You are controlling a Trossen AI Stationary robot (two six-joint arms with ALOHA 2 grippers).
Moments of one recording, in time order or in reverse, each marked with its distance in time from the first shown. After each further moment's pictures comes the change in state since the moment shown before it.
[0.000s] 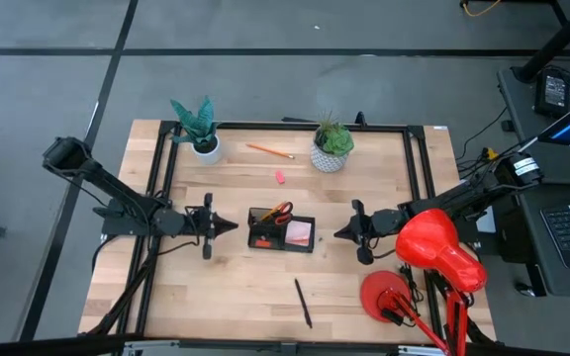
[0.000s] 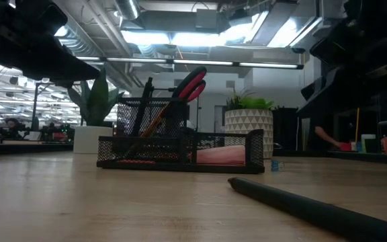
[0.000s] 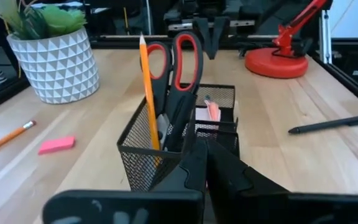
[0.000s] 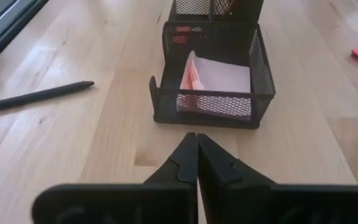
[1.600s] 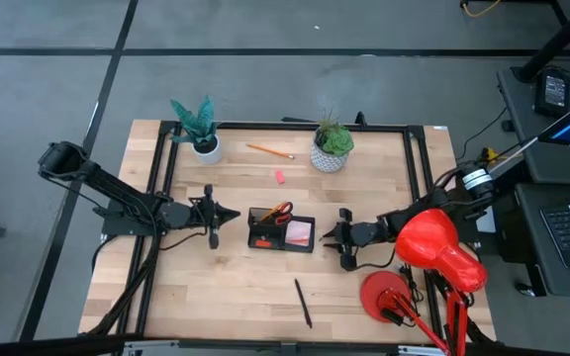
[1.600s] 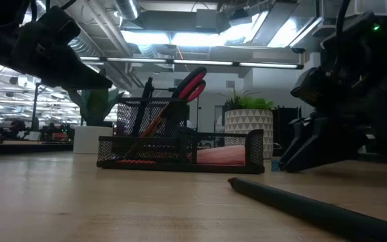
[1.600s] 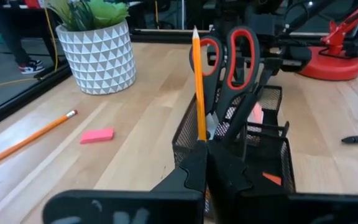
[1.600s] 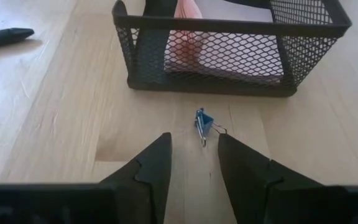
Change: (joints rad) left arm 0.133 0.001 0.000 -0.020 0.009 0.001; right arm 0.006 0.492 0.061 0.307 0.056 0.020
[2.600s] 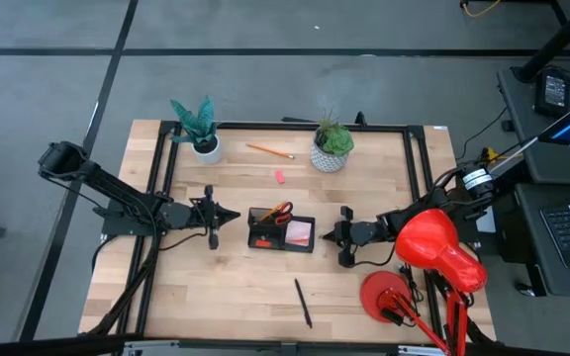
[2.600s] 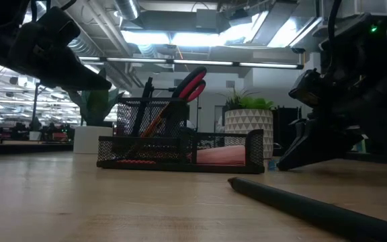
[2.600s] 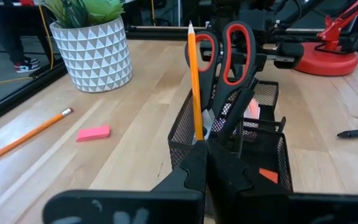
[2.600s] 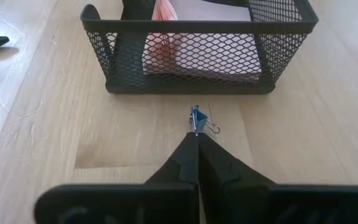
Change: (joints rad) left arm 0.000 0.000 0.000 -0.010 0.015 0.000; right arm -0.001 0.001 0.000 -0.023 0.035 0.037
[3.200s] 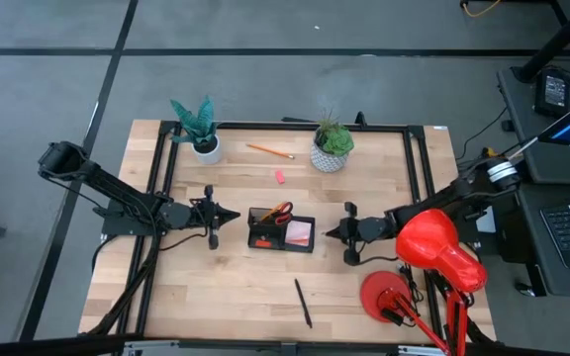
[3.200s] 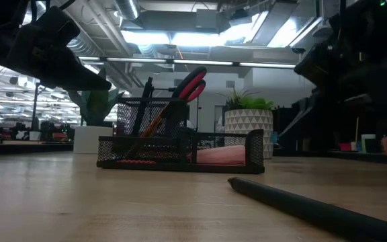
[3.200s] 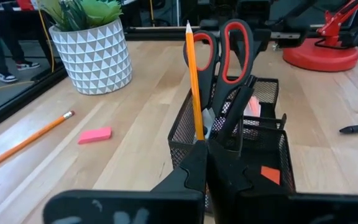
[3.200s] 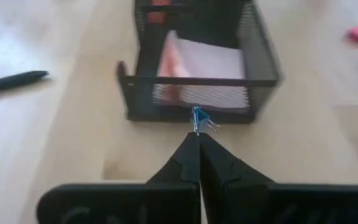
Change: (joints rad) left arm -0.001 0.000 0.000 -0.002 0.000 0.026; right arm 0.004 -0.214 -0.002 -0.132 0.014 -0.035
